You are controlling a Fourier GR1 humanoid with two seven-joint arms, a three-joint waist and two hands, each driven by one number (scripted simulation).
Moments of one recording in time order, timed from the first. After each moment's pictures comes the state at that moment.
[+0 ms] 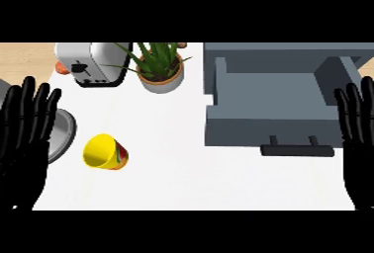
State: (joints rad) left arm -0.01 0.09 -0.01 -2.10 0.01 -0.02 -0.03; right arm 0.00 -0.05 -0.01 -2.10 0.03 -0.02 -0.02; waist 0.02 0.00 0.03
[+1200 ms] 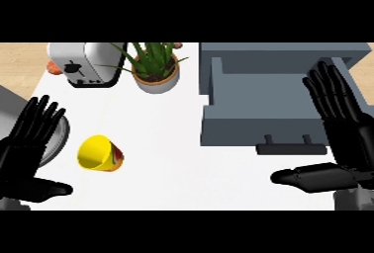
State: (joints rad) left arm 0.01 0.23 0.23 -1.64 0.39 -0.36 -0.05; right arm -0.14 -0.15 -0.05 -1.93 -0.08 0.15 0.07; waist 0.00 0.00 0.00
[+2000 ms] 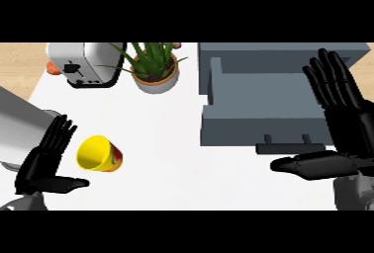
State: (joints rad) left arm -0.09 0.26 0.27 -1.05 0.16 -0.41 -0.43; right arm -0.22 -0.15 -0.07 -1.90 -0.07 0.15 0.10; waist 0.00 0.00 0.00
